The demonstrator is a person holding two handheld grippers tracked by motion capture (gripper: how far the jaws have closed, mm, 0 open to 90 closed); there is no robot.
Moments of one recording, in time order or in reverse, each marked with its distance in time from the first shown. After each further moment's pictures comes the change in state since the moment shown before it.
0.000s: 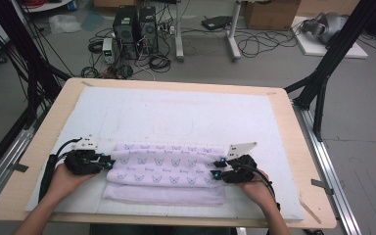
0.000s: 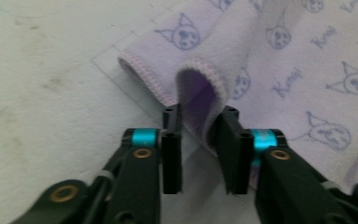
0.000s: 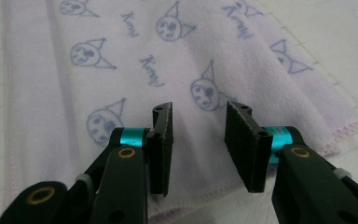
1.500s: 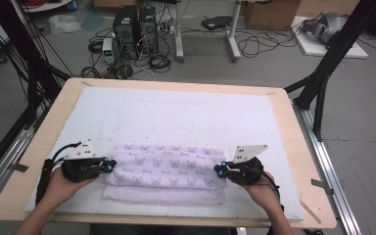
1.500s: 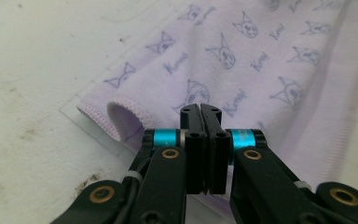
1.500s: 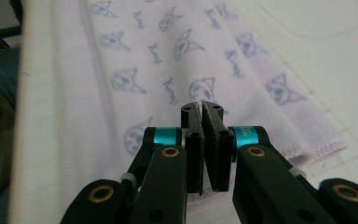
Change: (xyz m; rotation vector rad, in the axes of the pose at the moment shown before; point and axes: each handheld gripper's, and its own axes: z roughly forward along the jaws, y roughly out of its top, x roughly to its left) left arm -0.038 0.008 -0.031 -0.103 -0.070 0.151; right arm 0.018 0.007 -0.030 -0.107 0.029 -0.060
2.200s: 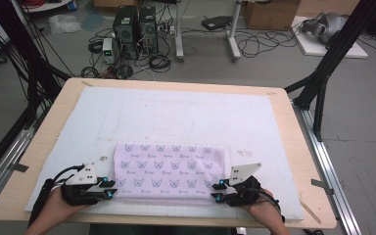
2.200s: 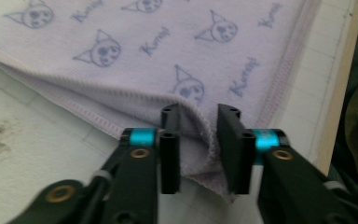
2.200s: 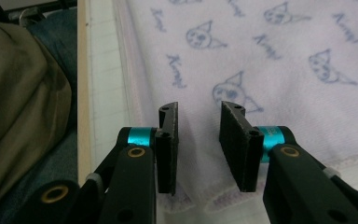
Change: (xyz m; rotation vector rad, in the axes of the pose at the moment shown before) left arm -0.032 -0.038 0.013 0.092 -0.089 0.054; right arm 0.032 -0.030 0.015 0.094 0.110 -0.022
